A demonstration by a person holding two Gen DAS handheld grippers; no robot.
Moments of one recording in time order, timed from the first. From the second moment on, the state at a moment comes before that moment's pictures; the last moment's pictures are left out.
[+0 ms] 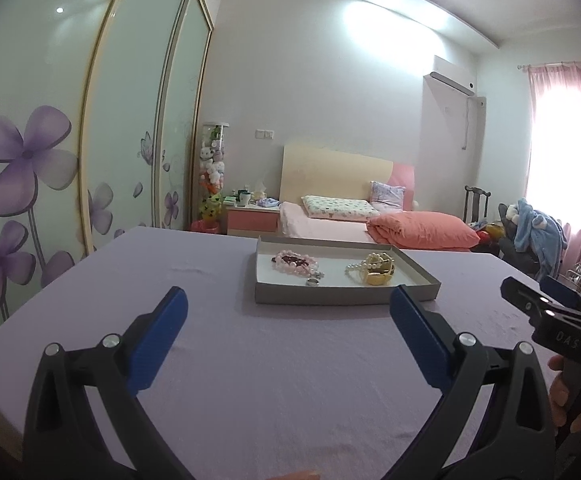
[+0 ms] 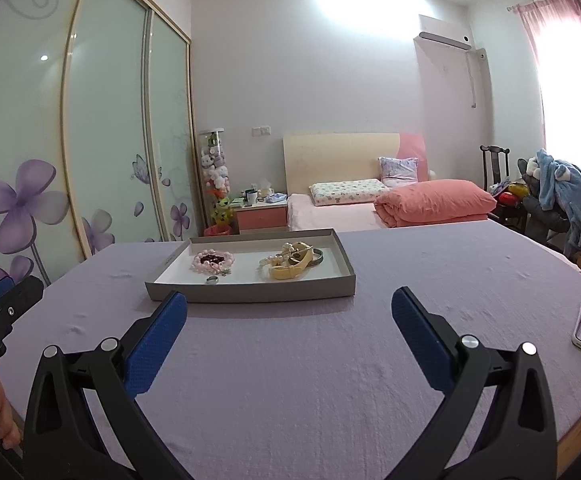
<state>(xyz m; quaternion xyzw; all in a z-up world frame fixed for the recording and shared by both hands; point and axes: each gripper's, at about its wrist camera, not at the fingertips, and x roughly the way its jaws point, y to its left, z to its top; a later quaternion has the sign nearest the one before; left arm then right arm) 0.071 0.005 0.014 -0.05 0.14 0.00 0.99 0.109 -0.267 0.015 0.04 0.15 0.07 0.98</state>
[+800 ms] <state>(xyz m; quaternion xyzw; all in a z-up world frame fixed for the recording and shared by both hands) 0.081 0.007 0.007 -0.07 0.15 0.00 0.99 0.103 -0.263 0.015 0.04 0.15 0.08 0.98</state>
